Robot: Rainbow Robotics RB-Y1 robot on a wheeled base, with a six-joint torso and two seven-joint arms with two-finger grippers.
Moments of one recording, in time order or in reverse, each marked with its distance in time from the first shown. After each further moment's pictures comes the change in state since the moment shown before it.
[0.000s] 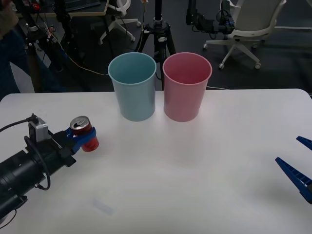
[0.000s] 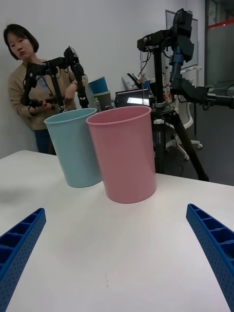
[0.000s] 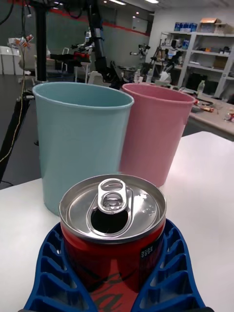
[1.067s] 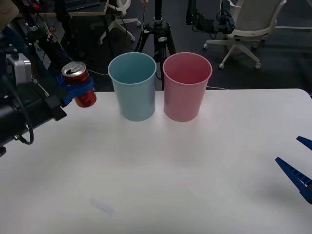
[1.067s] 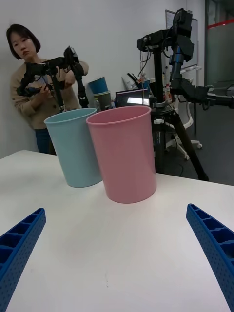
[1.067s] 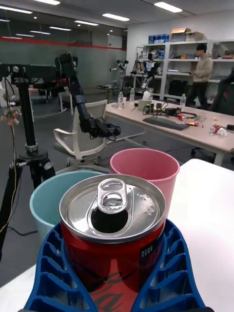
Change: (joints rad) right arm 0.000 0.000 0.000 0.000 0.000 0.000 0.000; left arm -0.212 0.459 -0.130 -0.255 0.243 0.313 0.102
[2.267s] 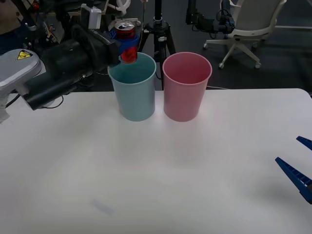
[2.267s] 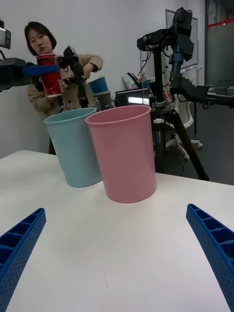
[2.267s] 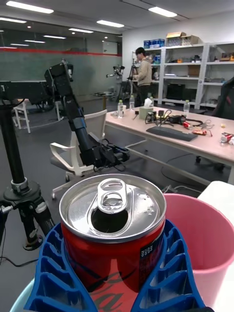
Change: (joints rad) right arm 0.000 0.000 0.000 0.000 0.000 0.000 0.000; left arm -0.761 -0.254 -0.464 0.598 -0.010 0.063 0.020
